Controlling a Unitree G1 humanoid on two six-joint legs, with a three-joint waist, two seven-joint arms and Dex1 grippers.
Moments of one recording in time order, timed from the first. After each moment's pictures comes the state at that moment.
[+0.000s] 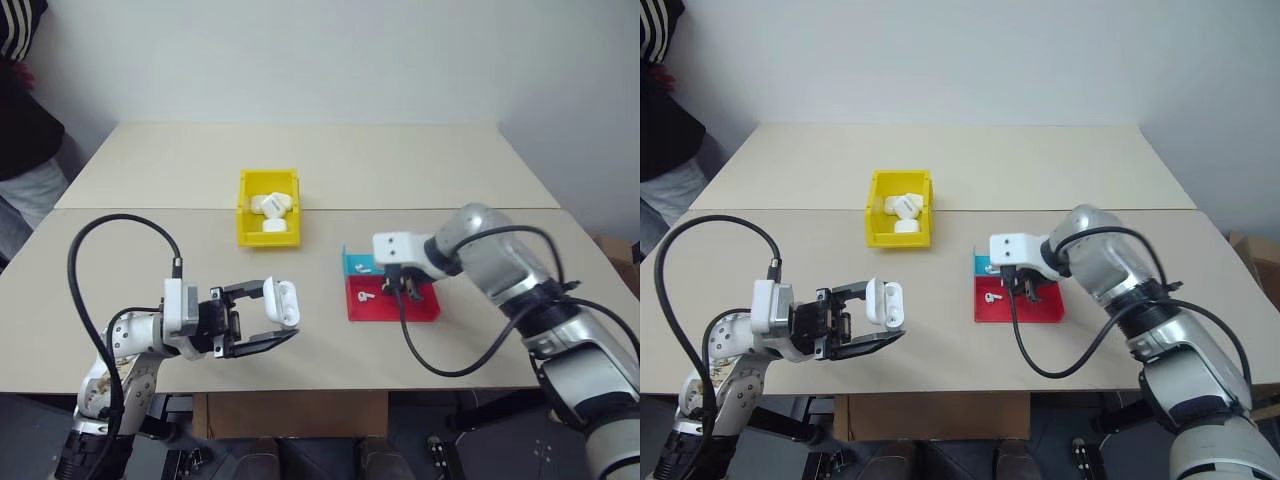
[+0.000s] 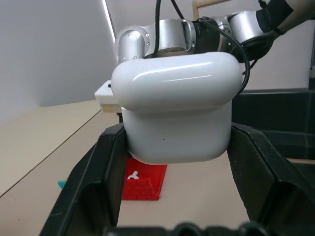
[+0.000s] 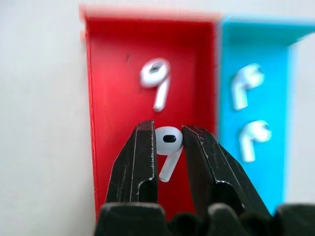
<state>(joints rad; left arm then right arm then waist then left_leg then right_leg) -0.15 0.56 0.08 -0.31 -0.65 0.02 -1.20 -0.93 -0.73 0.41 0.07 -0.14 0.59 1.39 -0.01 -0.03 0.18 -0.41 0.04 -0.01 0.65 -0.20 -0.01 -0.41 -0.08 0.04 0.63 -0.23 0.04</state>
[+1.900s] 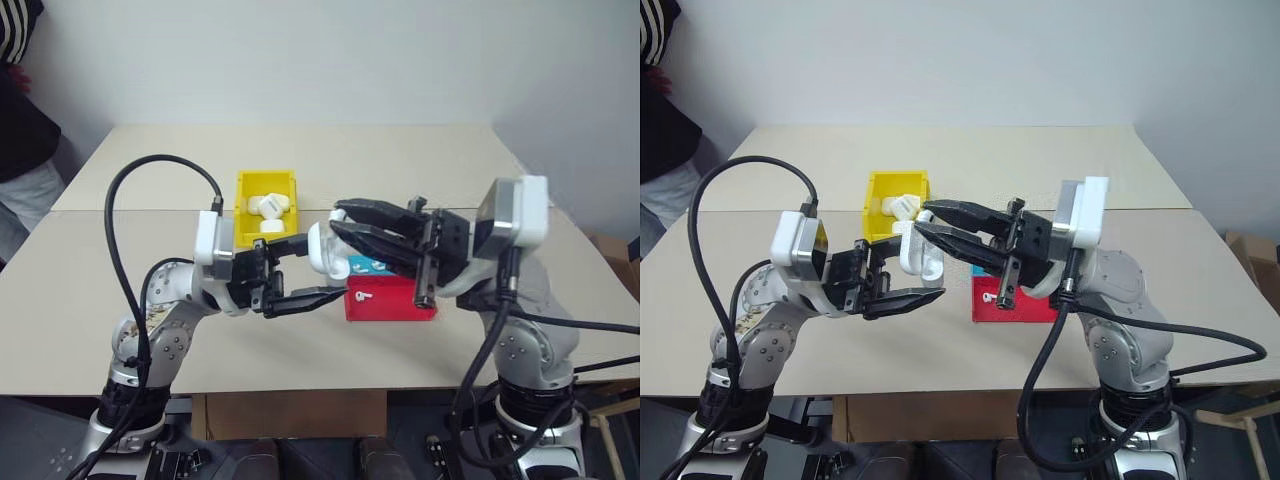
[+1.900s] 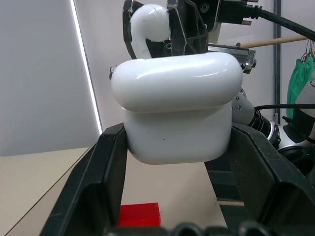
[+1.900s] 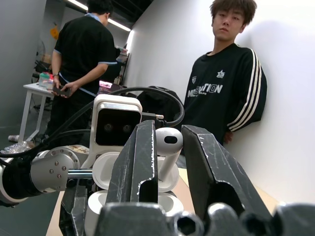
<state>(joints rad) -0.43 0.47 0.01 -0.35 -0.75 0.30 -1.12 -0.52 -0.34 -0.04 -0.52 0.67 0.32 0.91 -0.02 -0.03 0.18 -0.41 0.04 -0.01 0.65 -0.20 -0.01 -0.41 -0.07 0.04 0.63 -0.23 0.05</state>
